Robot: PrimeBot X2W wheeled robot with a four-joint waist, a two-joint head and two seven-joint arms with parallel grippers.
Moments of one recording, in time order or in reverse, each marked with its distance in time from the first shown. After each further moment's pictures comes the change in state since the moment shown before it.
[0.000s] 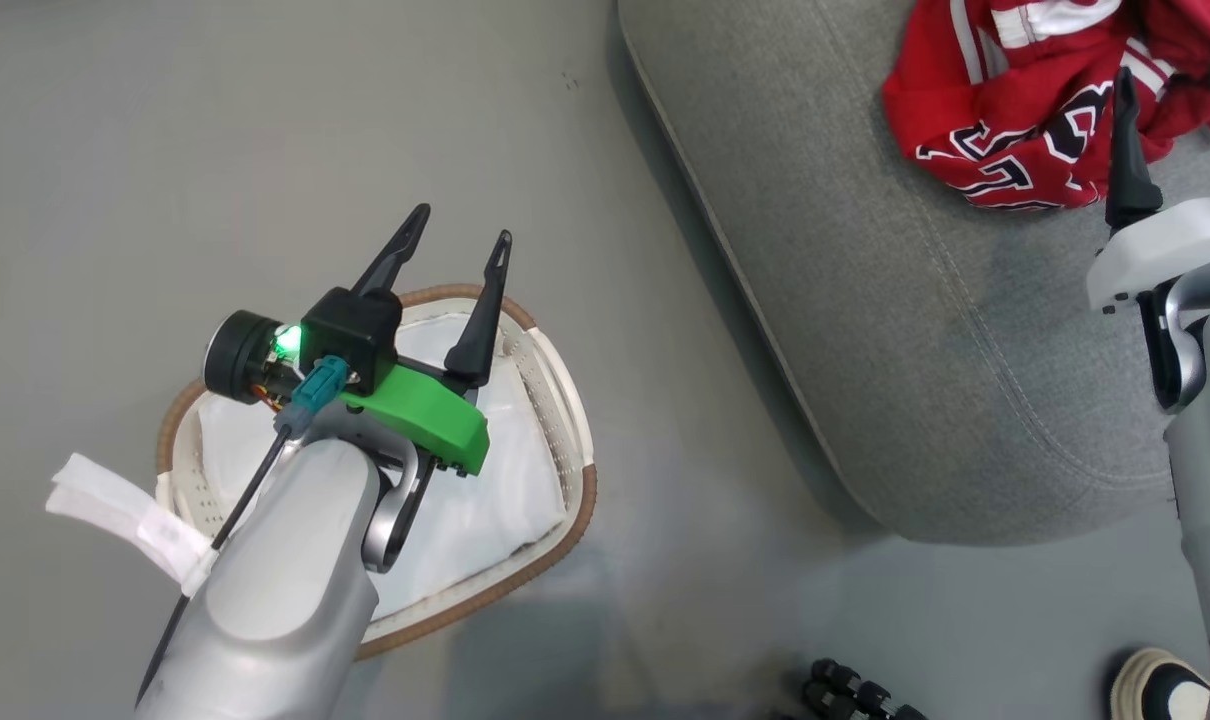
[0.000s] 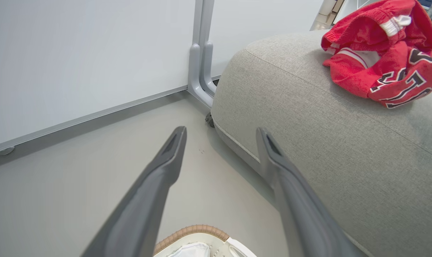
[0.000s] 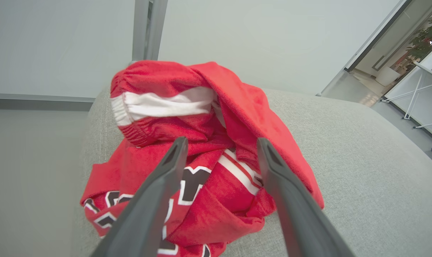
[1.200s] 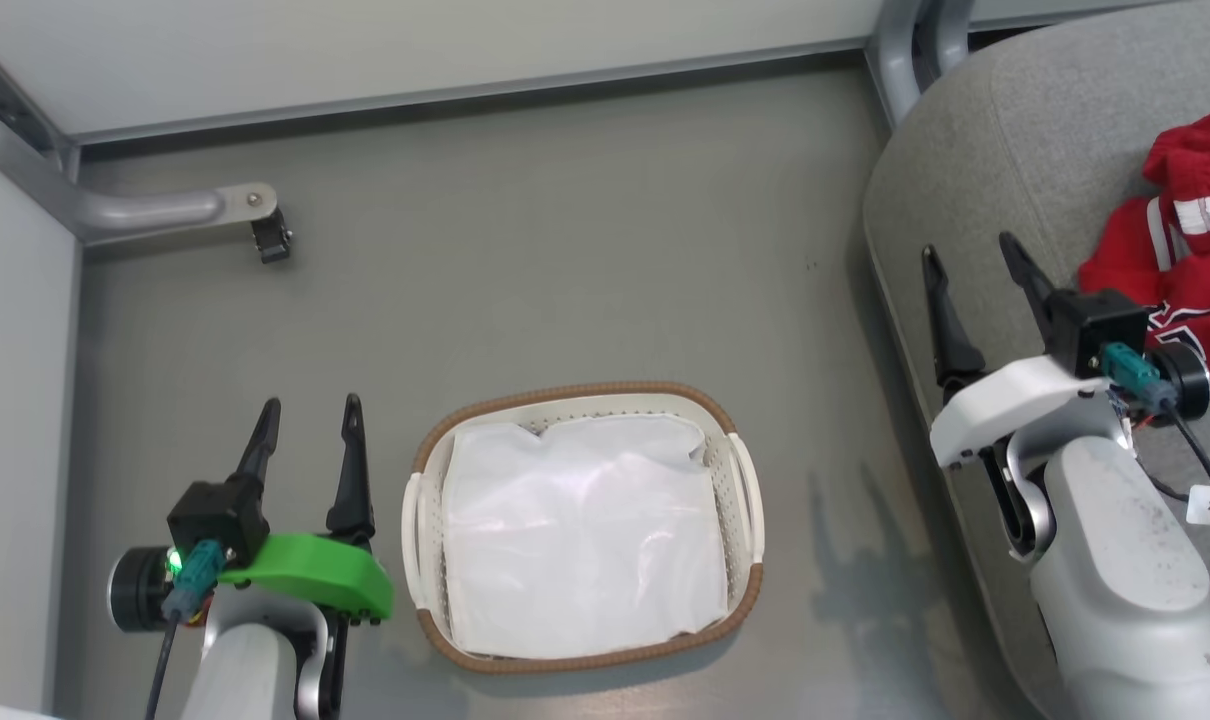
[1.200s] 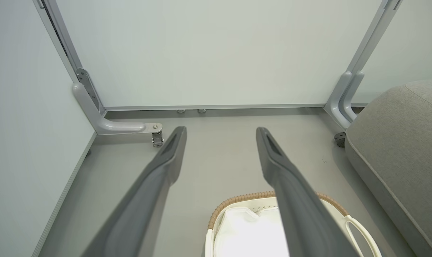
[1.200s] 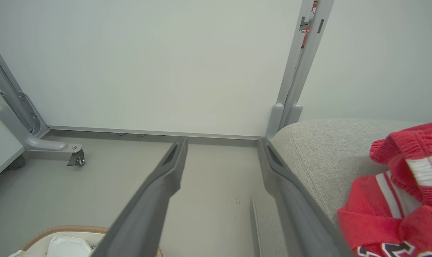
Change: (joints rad) left arm 0.367 -0.108 0.451 -0.072 0.147 -0.022 0.000; right arm 0.228 0.121 0.168 -0.088 0.117 0.000 0.000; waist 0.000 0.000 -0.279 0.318
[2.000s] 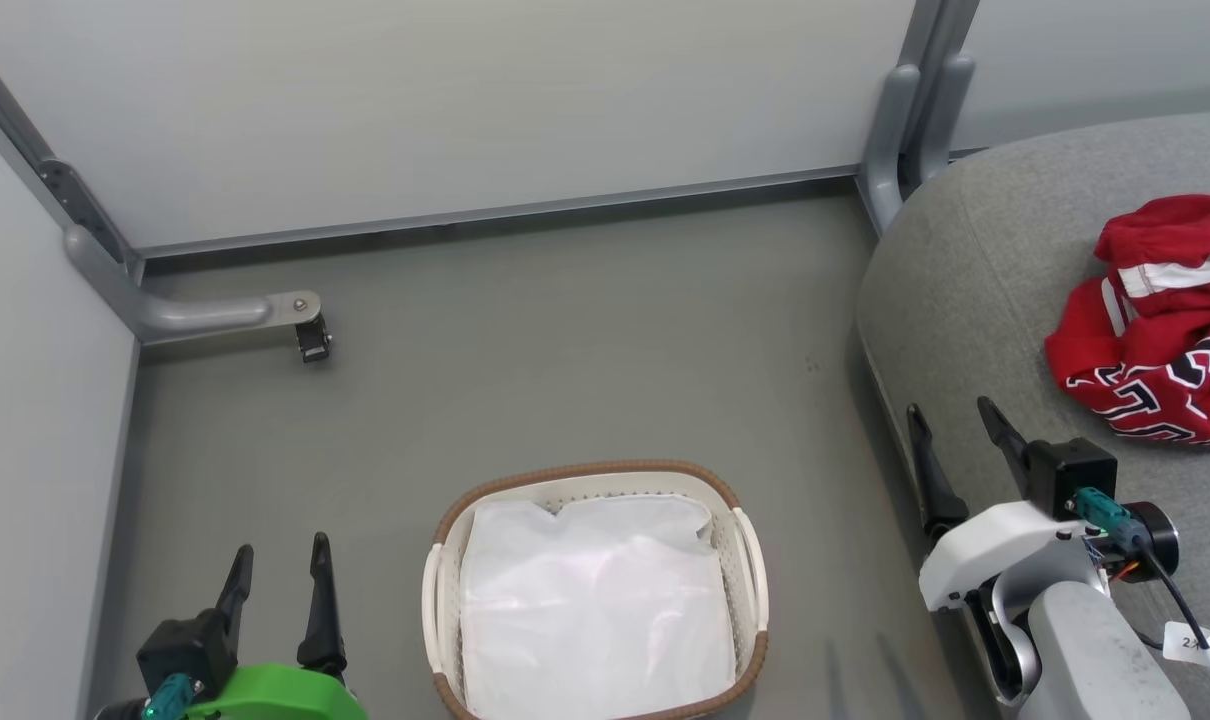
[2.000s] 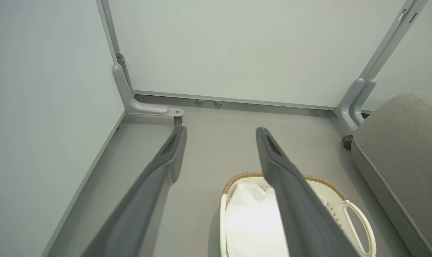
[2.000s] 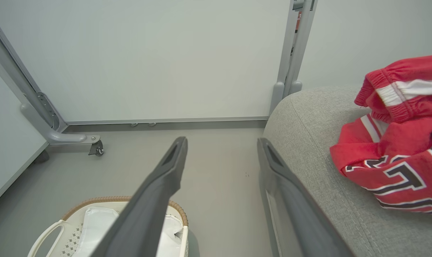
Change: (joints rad) left arm 0.209 -0.007 0.080 -0.024 -0.037 -0.028 0.000; right arm 0.226 0.045 -0.018 -0.016 0.025 0.000 0.000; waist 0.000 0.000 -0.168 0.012
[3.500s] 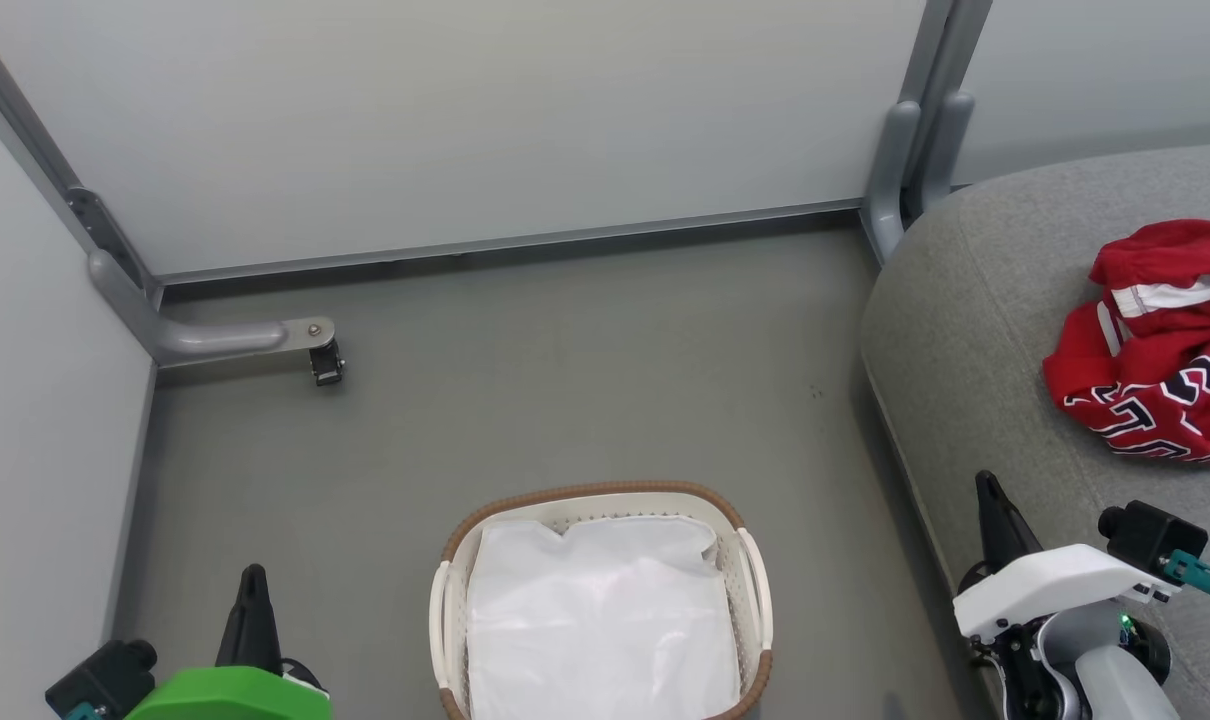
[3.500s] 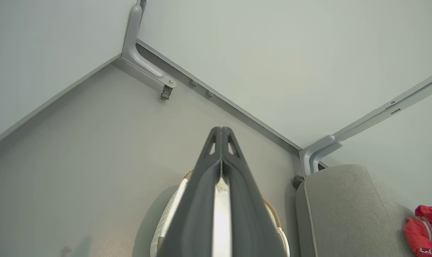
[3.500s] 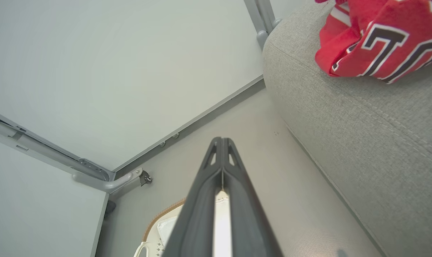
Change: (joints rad) left arm 0.027 -0.008 0.042 -0.026 -0.481 -0.001 0.130; right arm 0.120 0.029 -0.060 -0.063 0.489 0.000 0.130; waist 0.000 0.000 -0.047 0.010
